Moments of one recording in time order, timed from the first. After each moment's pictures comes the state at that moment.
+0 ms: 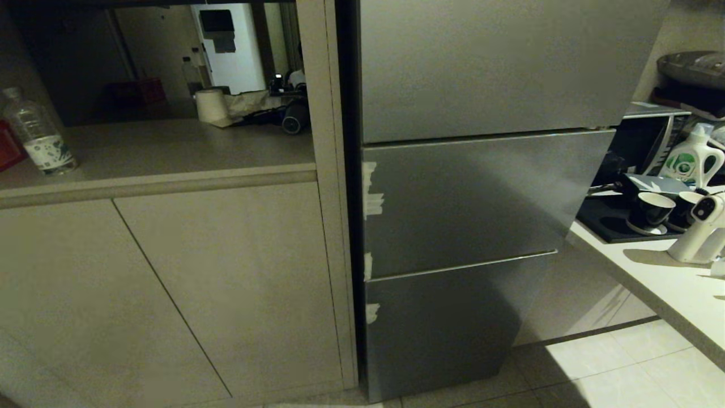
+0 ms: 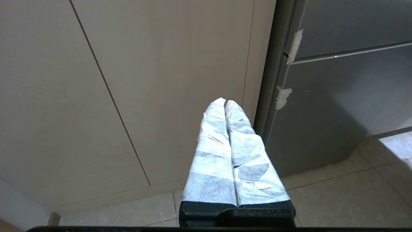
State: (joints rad) left arm 0.00 0.00 -0.01 0.02 0.00 0.02; right arm 0.01 0.07 0.00 -0.09 -0.01 -0.02
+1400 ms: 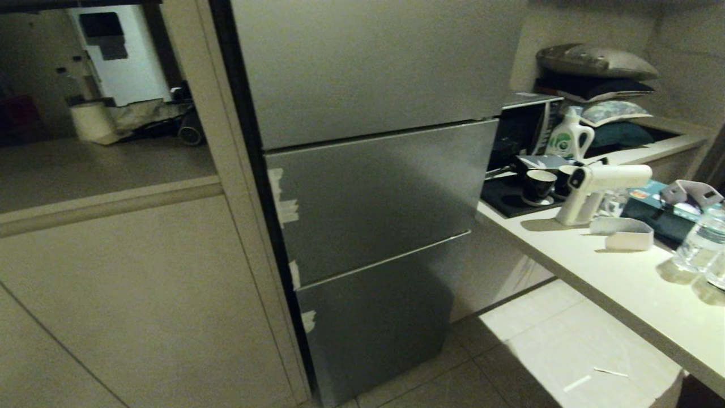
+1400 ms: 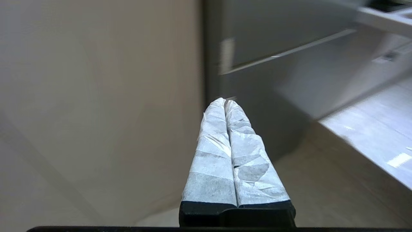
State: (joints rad) left arm 0.00 0.00 -0.01 0.02 0.00 0.02; right arm 0.00 0.00 0.00 -0.09 -0.01 0.01
